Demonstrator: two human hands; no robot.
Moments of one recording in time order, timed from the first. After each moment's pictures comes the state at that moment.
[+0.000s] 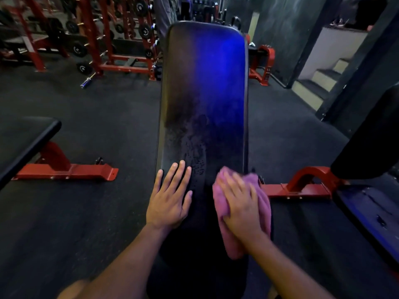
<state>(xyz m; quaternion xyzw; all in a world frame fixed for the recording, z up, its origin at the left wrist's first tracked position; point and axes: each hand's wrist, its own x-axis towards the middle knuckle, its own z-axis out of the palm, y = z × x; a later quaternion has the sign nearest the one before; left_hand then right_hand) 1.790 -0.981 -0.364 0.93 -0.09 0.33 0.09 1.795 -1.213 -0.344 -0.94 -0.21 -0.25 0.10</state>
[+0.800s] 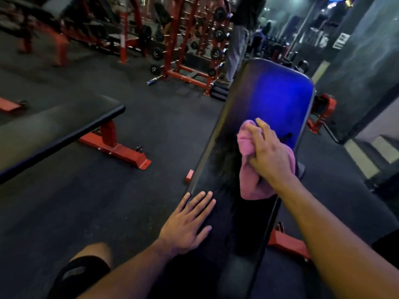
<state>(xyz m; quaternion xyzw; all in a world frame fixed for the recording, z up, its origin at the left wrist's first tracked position) 1.742 -0.978 -0.392 0.96 -0.08 0.25 0.08 1.938 -1.140 -0.173 -0.88 -0.38 -0.29 0.03</state>
